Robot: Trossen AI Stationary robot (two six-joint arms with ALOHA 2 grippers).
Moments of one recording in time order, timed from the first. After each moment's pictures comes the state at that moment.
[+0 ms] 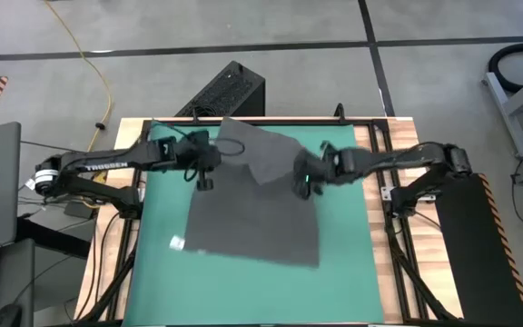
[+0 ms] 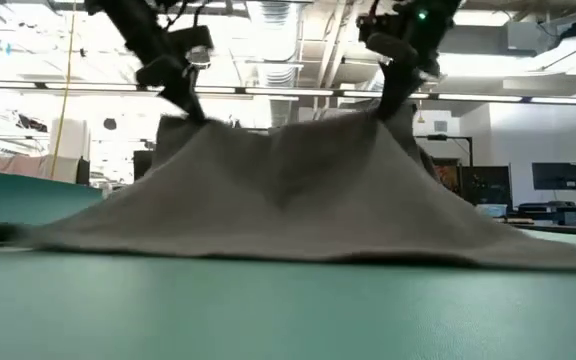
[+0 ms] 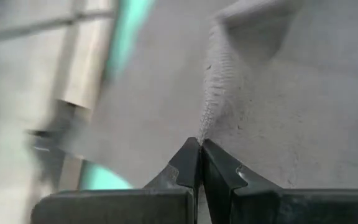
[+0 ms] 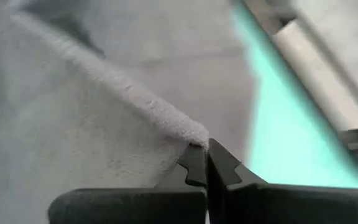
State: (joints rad) left arm 0.31 1.18 0.95 -0.53 -0.24 0.39; right arm -0.06 1.44 1.27 -0.90 0.51 0.37
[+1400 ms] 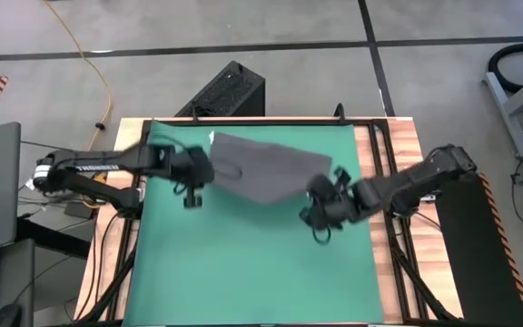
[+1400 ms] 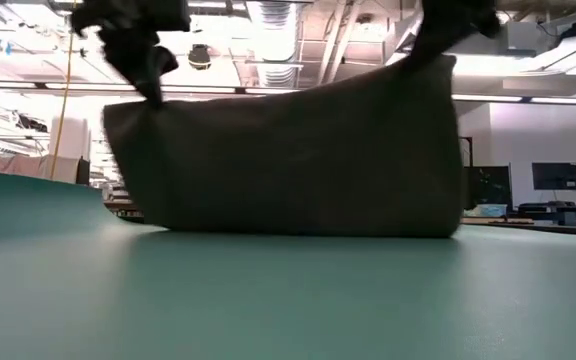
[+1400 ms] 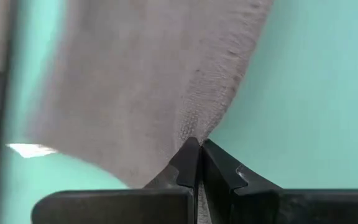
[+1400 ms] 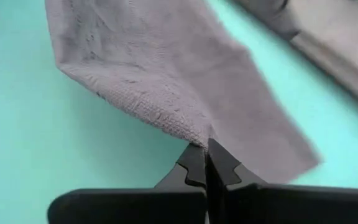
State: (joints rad) left arm 0.07 1.17 1.03 -0.90 -0.13 0.08; right arm 0.40 1.42 1.26 -1.00 0.74 0.94
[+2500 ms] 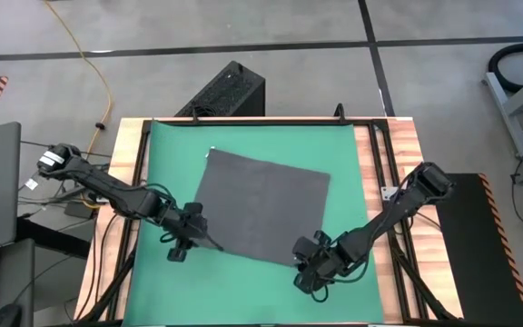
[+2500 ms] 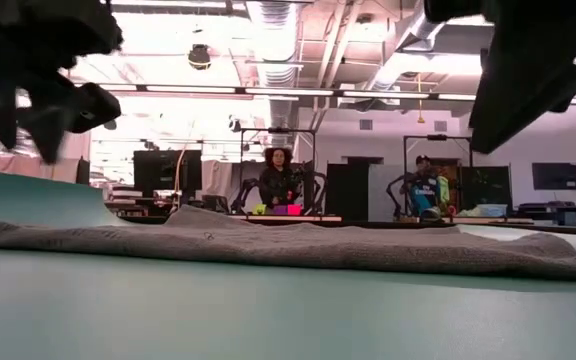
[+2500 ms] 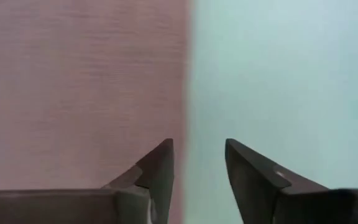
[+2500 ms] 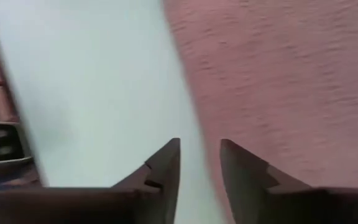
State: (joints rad) left arm -0.38 1.17 0.69 -0.55 0.02 -0.30; right arm 0.64 1.72 1.18 -0.53 0.33 1.10
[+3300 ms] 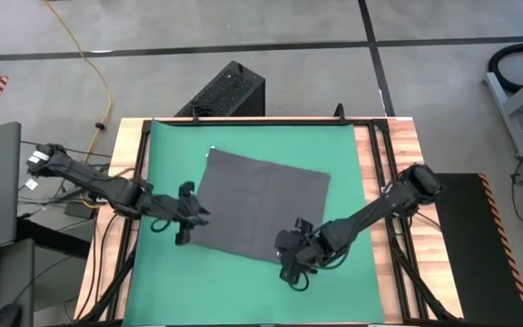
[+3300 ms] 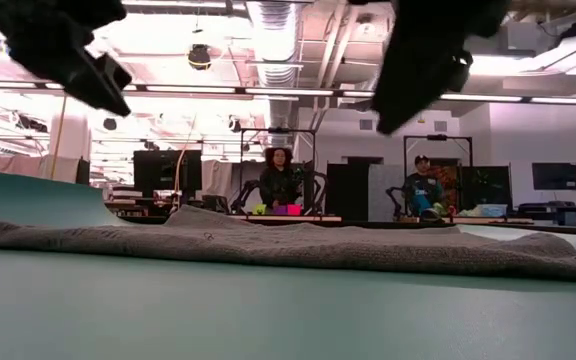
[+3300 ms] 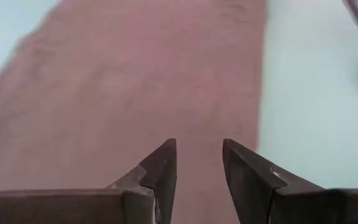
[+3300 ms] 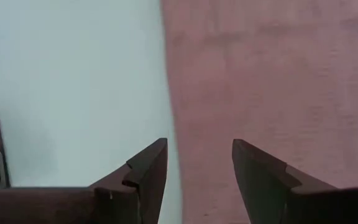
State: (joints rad) left arm -0.37 0.90 0.54 -0.30 -0.27 -0.28; right arm 0.51 1.80 1.37 -0.63 0.31 0.78
